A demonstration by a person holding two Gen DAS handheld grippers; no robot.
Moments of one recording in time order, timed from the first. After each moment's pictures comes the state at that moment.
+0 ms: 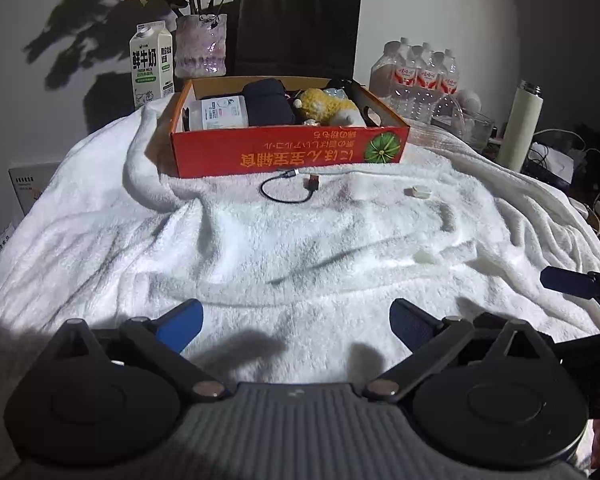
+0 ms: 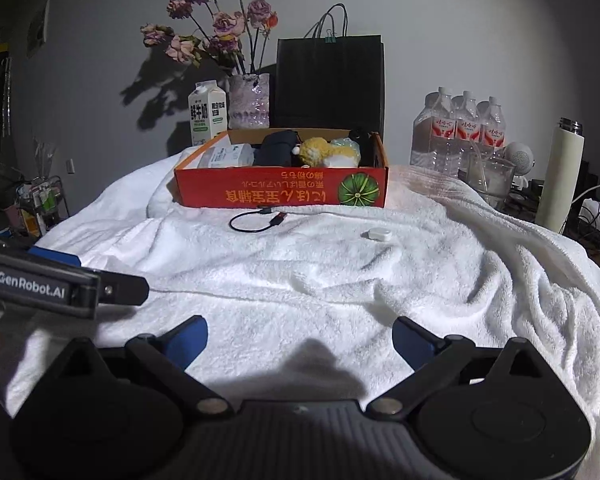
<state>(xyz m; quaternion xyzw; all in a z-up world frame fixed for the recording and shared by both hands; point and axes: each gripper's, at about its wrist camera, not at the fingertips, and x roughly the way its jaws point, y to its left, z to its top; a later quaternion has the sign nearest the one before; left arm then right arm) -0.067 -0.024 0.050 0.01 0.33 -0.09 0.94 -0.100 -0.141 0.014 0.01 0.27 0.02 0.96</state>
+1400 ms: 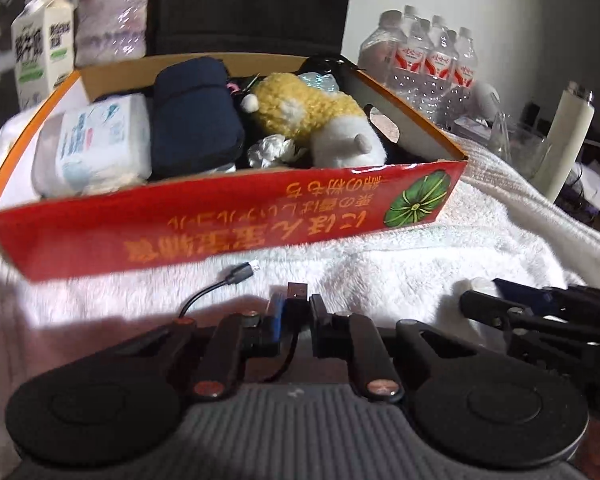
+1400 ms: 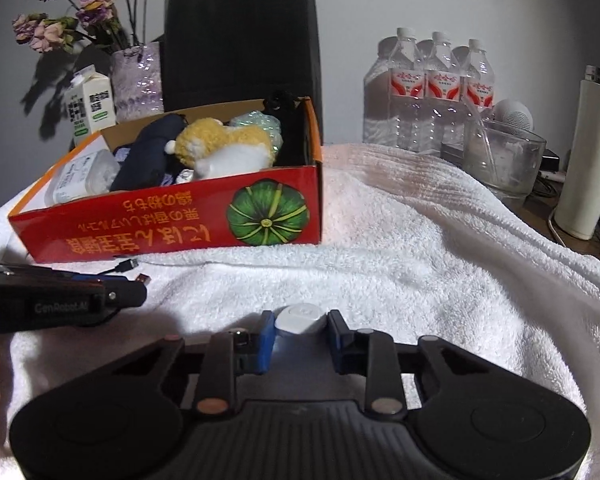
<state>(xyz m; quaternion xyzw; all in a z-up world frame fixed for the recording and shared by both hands) 0.145 -0.074 0.003 0.00 0.36 -0.16 0.92 0.103 -0.205 -0.027 0.05 0.31 -0.05 0.95</state>
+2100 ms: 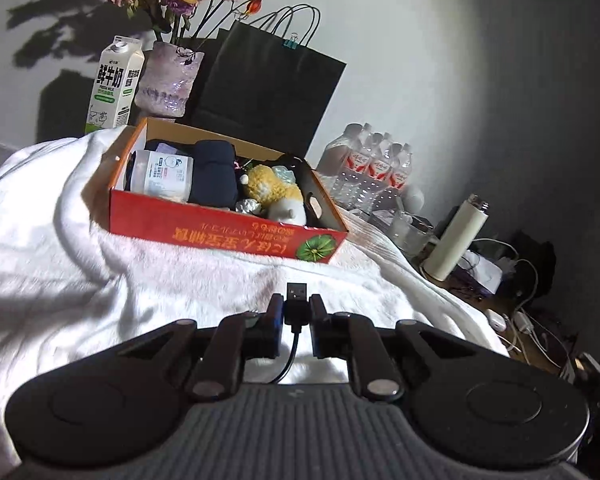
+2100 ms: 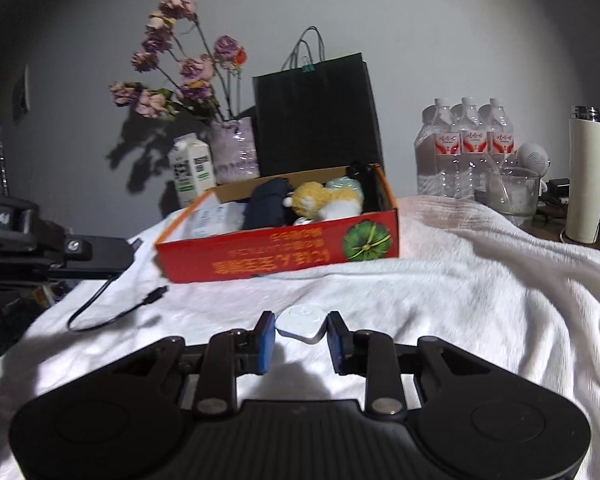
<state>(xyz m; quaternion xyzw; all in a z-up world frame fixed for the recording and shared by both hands) -0.036 -0.014 0.104 -0.15 0.28 -0.19 0.93 -0.038 -0.154 0.016 0.09 0.21 0.04 0.97</state>
